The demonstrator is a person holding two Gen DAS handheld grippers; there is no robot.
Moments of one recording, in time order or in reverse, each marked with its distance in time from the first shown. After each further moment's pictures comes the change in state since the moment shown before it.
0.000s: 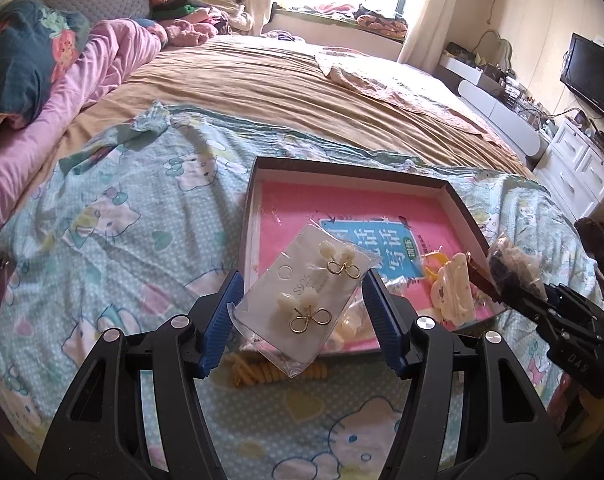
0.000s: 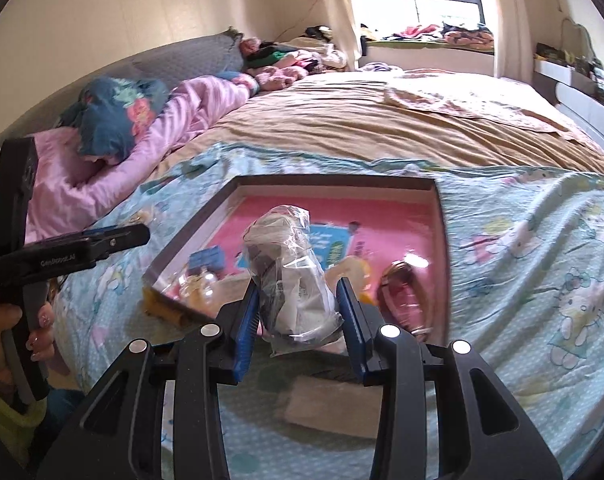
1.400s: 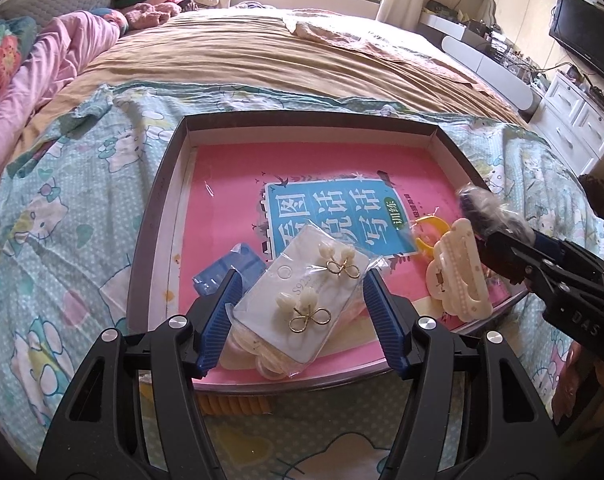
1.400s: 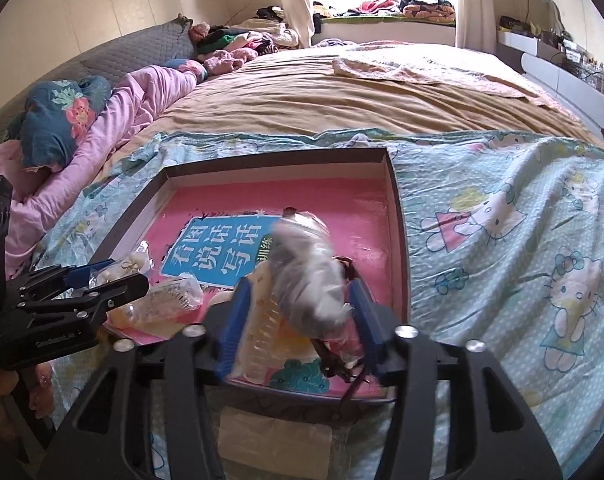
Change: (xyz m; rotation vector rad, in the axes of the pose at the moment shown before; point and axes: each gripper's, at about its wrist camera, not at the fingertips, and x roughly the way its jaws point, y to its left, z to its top) left arm 0.069 -0.039 -0.010 0.097 0.119 -0.029; right arm 0.045 -0.035 0.002 0.081 0.072 -0.133
